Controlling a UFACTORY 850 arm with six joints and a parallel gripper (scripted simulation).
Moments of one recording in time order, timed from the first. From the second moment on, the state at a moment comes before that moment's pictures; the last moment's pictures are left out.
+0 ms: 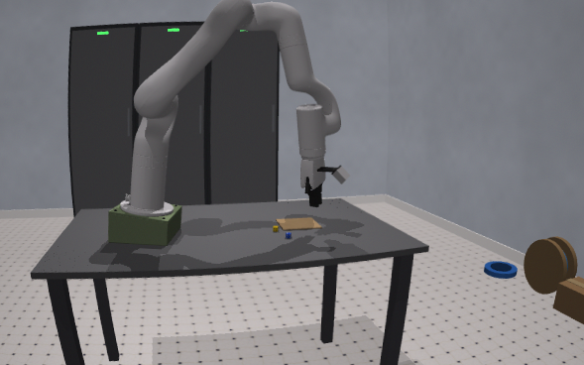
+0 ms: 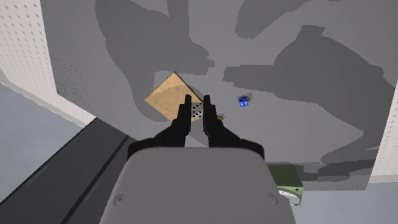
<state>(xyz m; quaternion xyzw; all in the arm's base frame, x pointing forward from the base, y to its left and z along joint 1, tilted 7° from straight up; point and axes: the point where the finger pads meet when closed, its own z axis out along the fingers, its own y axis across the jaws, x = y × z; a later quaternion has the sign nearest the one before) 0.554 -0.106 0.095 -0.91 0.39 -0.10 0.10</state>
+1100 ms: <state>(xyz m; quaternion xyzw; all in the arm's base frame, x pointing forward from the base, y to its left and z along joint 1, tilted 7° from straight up) 0.535 -0.138 0.090 -0.99 0.13 -0.06 0.00</state>
